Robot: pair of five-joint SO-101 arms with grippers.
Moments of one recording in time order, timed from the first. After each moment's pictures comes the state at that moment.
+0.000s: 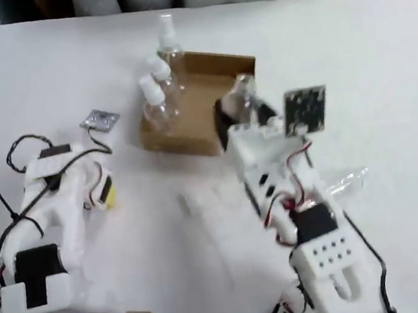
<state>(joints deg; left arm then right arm) -14.0 2.4 36.0 59.1 -24.5 -22.9 -62.2 66.5 17.0 -13.3</state>
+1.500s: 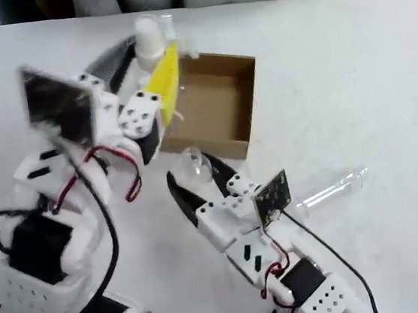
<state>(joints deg) 21.8 -46.7 12.2 47.2 -1.1 -41.5 -94.7 96.4 9.0 -7.8</state>
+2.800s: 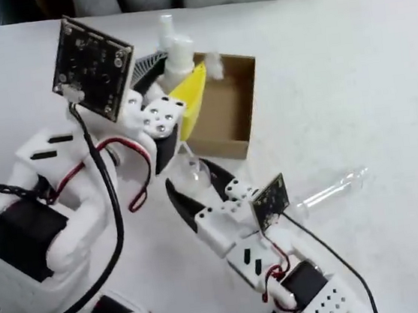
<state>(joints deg) 28.0 -33.5 -13.5 72.7 0.0 -43.0 -97.6 96.4 13.6 -7.8</state>
